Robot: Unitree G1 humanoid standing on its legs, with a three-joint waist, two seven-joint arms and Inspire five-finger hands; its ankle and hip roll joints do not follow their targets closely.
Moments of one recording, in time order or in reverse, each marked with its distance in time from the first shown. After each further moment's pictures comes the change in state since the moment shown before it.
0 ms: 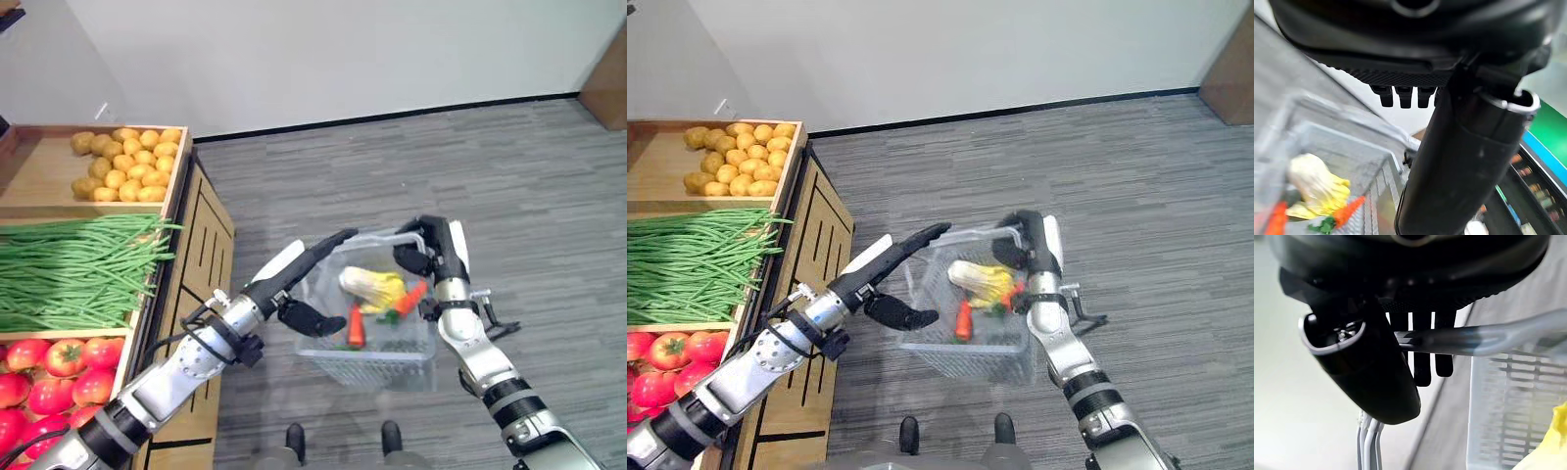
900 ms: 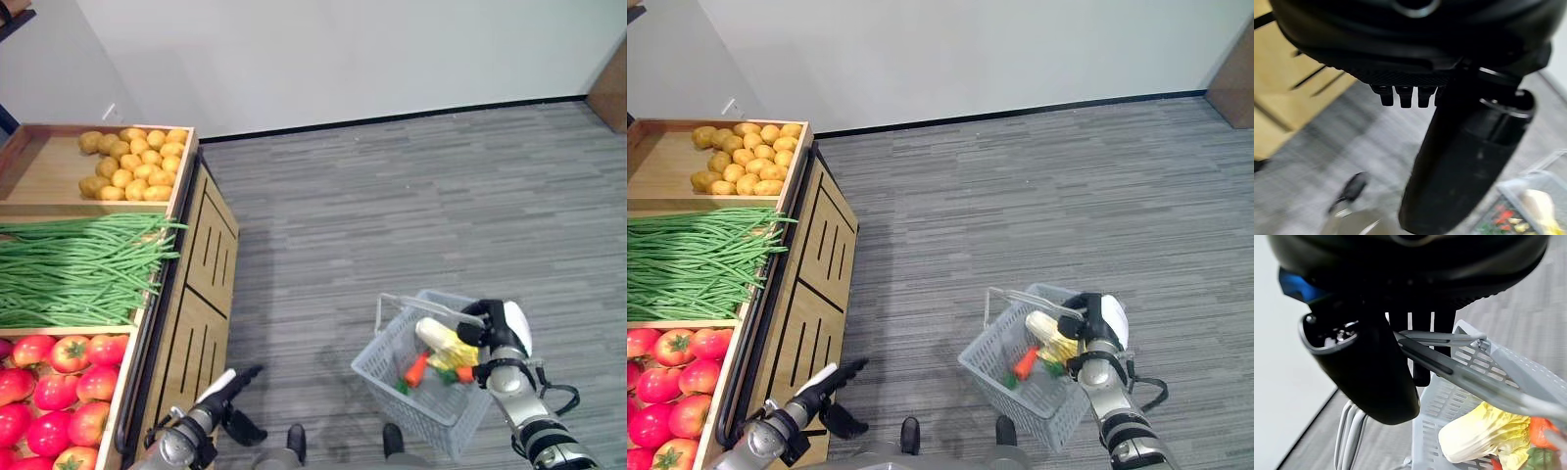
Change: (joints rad) left arm 0.196 -0.308 0.066 0.950 0.356 0.039 -0.015; right arm 0.097 -0.063 -0.136 0.483 -0.092 0.005 0.028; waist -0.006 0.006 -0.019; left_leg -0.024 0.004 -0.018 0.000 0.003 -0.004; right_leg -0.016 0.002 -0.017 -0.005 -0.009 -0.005
